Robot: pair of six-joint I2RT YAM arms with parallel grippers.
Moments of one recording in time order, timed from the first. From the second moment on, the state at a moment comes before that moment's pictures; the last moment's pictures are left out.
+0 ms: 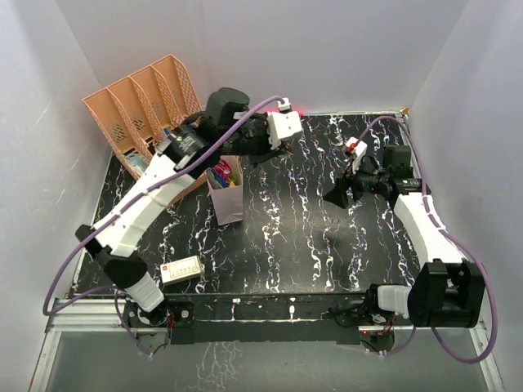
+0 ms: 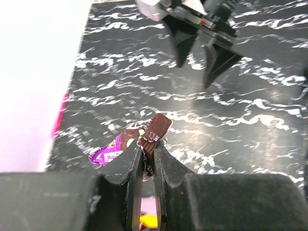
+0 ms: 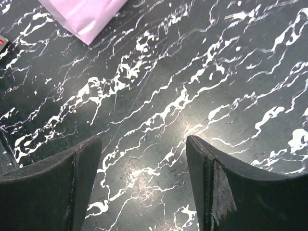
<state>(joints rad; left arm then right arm) -0.78 1.66 1.97 -0.80 0.43 0.52 -0.04 1.21 0.96 -0.49 -0.89 -0.49</state>
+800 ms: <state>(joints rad) -0.60 1.55 1.78 -0.99 -0.02 0.94 0.02 1.23 0.89 -0.41 -0.79 -0.44</state>
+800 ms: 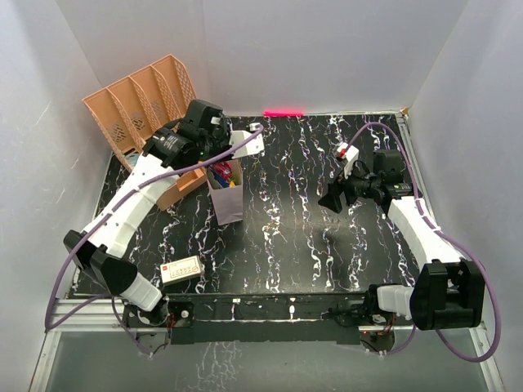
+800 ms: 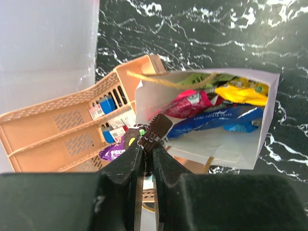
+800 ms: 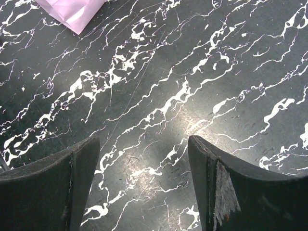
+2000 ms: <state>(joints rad) -0.50 1.53 1.51 -0.95 0.21 1.07 0.05 1.23 0.87 -0.41 -0.76 -0.44</state>
